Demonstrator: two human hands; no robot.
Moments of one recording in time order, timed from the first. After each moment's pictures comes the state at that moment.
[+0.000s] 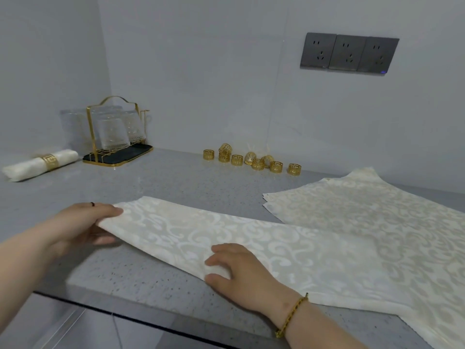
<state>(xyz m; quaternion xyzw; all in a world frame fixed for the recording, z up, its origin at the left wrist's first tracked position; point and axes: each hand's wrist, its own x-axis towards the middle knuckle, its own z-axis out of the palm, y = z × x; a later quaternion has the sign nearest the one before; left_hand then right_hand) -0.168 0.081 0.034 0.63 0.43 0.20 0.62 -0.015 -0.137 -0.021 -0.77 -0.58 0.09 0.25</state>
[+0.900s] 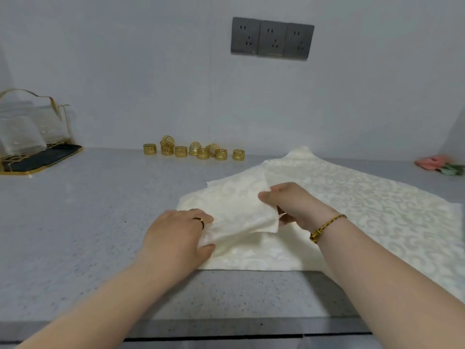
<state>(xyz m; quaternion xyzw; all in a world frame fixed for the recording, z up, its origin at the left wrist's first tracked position) -0.057 -0.092 0.019 0.97 0.06 0.23 -0.01 0.079 -0.245 0.058 -0.83 -0.21 0.17 0.49</state>
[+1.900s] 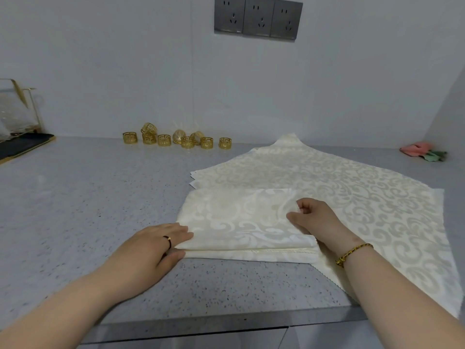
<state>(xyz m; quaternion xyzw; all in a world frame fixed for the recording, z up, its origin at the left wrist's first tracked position) -0.049 -0.050 -0.045 0.98 -0.06 0.19 0.04 0.124 -0.312 -0.011 -0.85 -0.16 0.06 0.50</state>
